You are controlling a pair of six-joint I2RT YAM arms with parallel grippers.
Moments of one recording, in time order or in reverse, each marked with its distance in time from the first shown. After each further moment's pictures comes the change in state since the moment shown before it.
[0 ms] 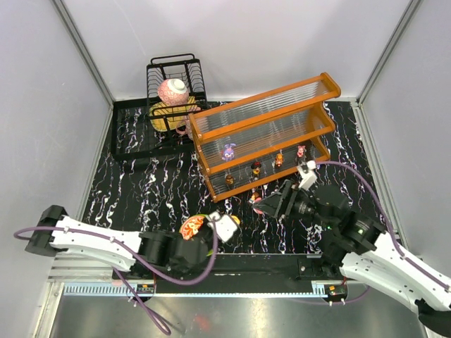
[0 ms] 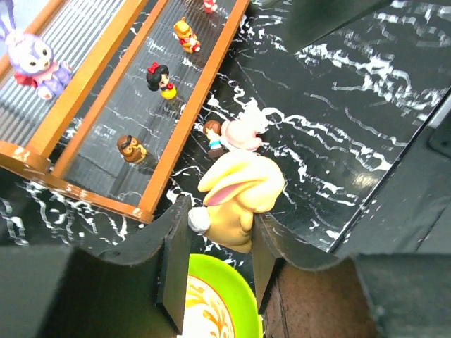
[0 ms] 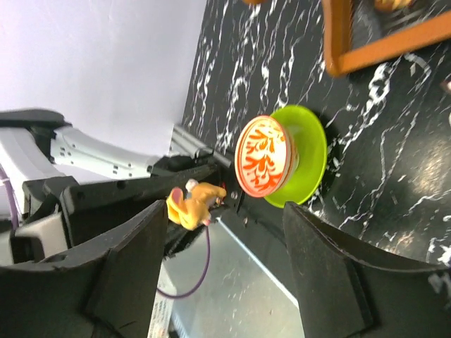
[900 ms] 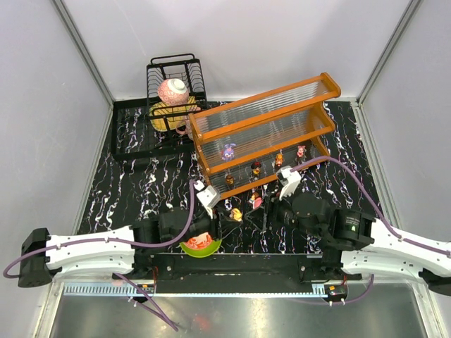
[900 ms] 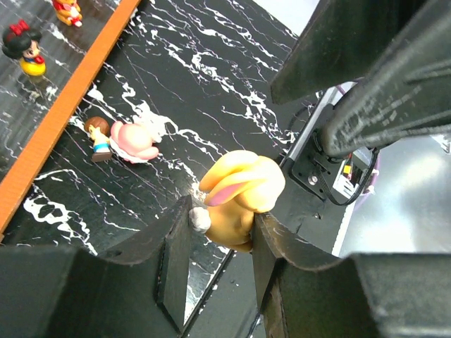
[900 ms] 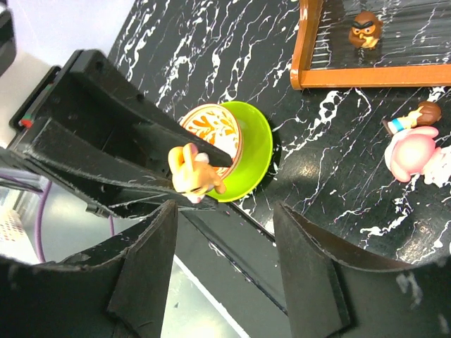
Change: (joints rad) left arm 0.425 -0.175 -0.163 0.203 0.711 -0.370; right arm 0.360 0.130 0.180 -0.153 0.428 -0.306
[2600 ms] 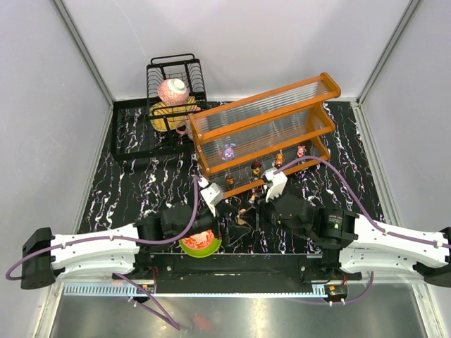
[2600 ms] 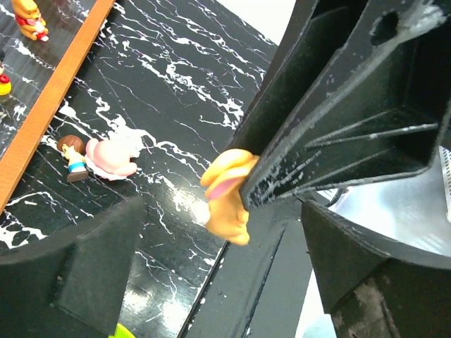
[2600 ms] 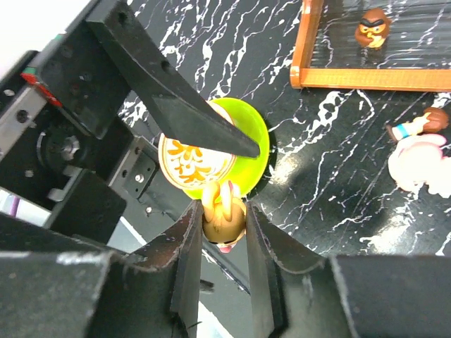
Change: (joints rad) left arm 0.050 0.074 0.003 0.098 0.137 0.002; right arm 0.068 0.137 0.017 0.057 0.048 -0.033
